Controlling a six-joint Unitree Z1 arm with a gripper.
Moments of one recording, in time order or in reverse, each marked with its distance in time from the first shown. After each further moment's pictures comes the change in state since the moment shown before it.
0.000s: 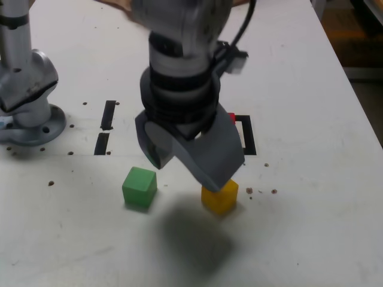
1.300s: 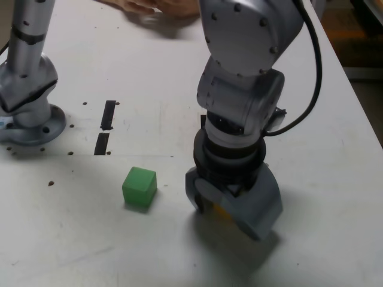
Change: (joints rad) arm 0.047 0.211 -0.032 -0.217 0.003 0.027
